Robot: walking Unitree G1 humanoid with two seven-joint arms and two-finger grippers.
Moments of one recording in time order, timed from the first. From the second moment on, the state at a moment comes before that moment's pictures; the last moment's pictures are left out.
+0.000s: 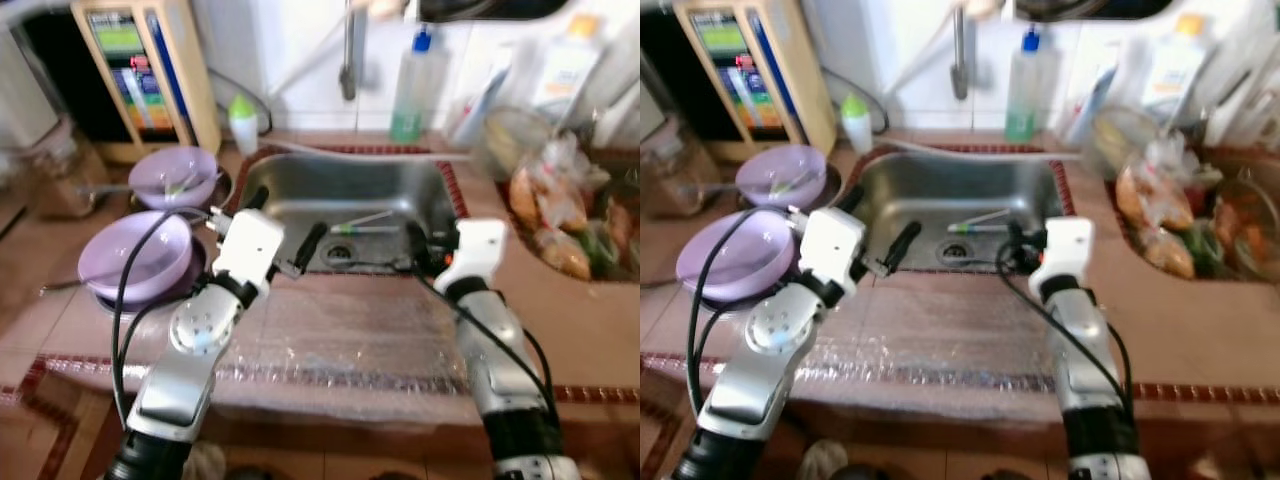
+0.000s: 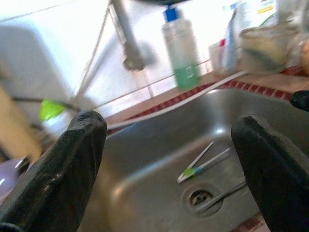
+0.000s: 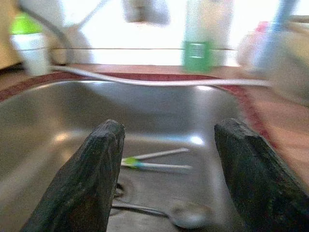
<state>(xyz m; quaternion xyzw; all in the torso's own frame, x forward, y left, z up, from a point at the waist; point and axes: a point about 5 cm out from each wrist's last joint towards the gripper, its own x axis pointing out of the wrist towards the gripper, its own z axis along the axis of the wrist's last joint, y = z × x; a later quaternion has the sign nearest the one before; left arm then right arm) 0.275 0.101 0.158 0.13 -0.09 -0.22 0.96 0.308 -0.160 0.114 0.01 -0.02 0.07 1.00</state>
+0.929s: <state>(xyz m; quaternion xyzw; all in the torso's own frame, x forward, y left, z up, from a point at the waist) 0.263 0.143 0.170 0.15 -0.15 -0.04 0.98 0.312 -0.147 0.120 0.01 -0.03 0.09 1.00</state>
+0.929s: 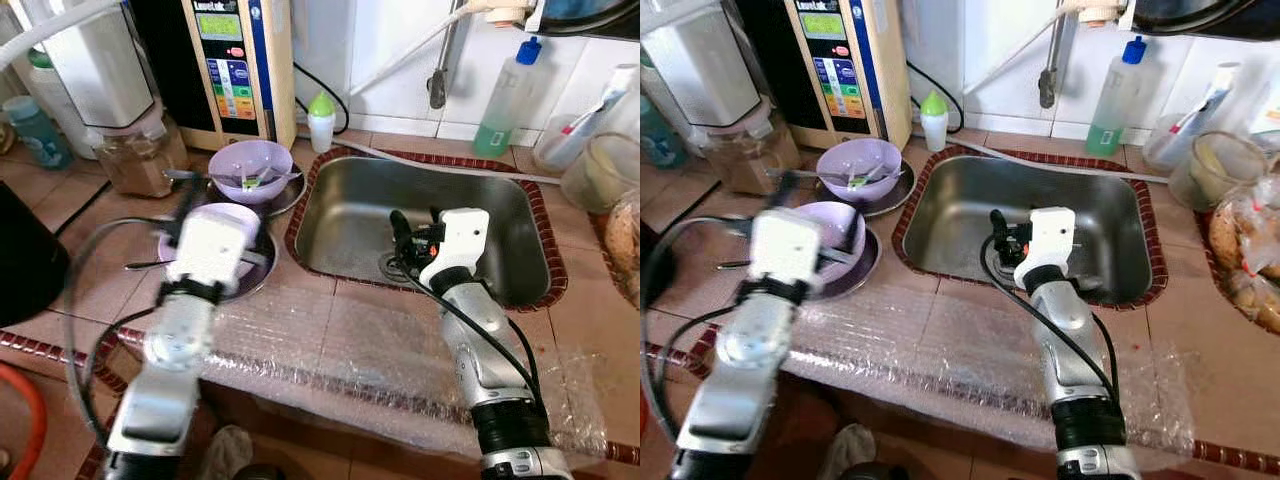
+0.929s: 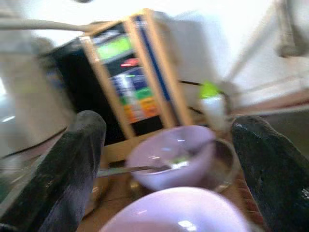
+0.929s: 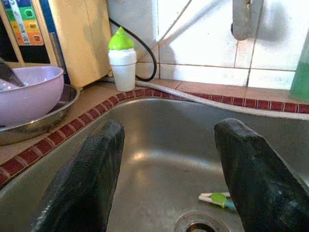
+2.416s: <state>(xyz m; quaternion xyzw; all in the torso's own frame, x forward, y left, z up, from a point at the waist) 0.259 0.148 0.133 0.03 -0.05 -0.05 1.00 0.314 -0.130 0.111 0.01 -0.02 0.13 0.99</state>
